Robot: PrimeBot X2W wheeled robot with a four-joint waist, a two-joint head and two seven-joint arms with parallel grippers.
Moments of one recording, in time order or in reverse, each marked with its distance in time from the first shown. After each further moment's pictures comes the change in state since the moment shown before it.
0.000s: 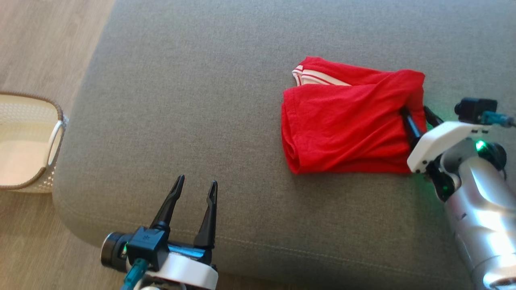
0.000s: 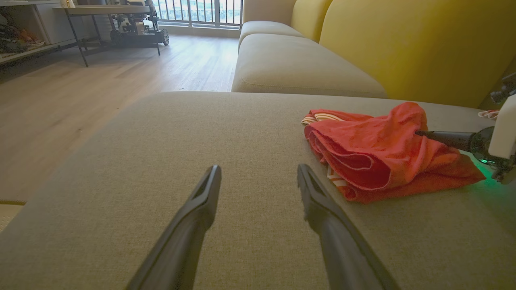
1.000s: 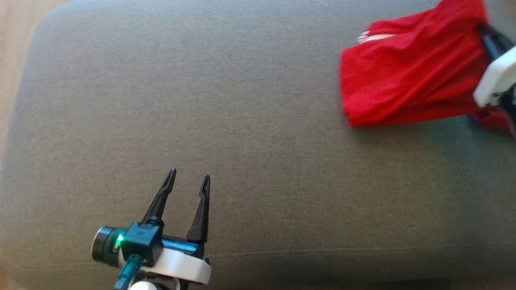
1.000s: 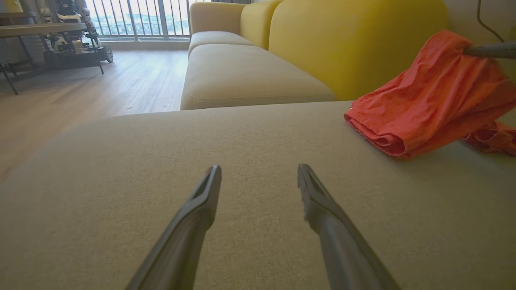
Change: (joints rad) left arm -0.019 -0.001 0.037 0.004 0.039 -0.013 0.000; right arm -0.145 -0.208 0.055 -0.243 -0.019 0.000 0.179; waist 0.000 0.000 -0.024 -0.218
